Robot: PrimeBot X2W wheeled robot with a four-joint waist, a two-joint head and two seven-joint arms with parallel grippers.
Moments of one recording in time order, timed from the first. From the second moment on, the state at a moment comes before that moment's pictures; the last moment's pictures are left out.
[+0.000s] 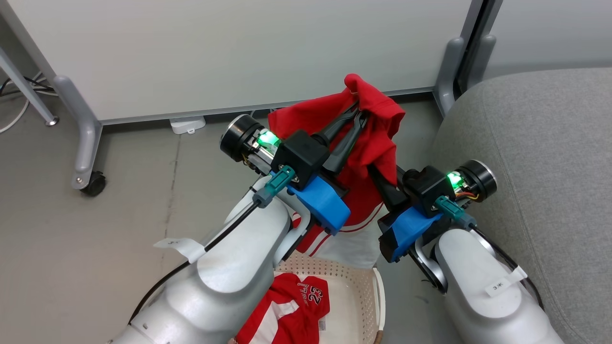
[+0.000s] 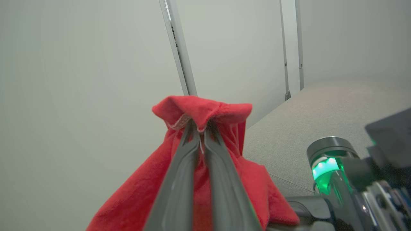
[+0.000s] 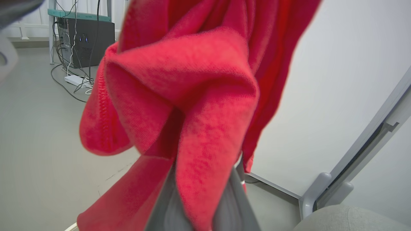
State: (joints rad) left arm -0.77 0.05 -0.79 0.53 -0.36 -0.08 -0.26; right arm -0.58 -0.05 0.37 0.59 -0.02 0.13 -0.26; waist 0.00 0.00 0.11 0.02
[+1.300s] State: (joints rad) left arm -0.77 0.05 -0.79 0.56 -0.38 -0.05 -0.26; right arm -0.56 -0.05 0.31 0.56 0.04 0.13 -0.26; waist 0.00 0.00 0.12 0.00
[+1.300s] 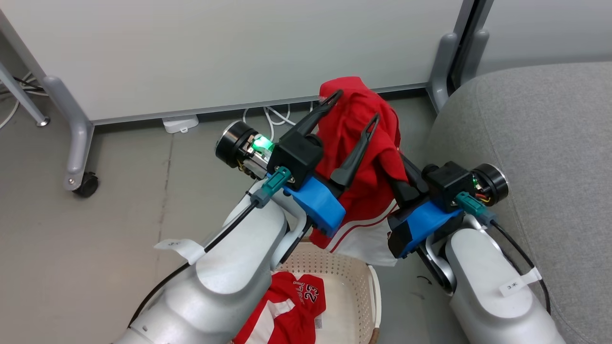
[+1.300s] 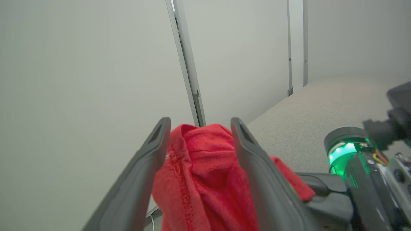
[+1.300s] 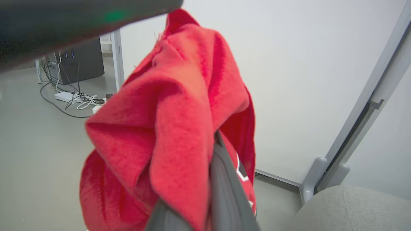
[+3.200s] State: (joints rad) left arm -0.68 0.05 -0.82 0.52 -0.25 -0.08 -0.26; right arm -0.35 -0.10 -0.04 0.24 0.10 0.13 -0.26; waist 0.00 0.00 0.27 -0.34
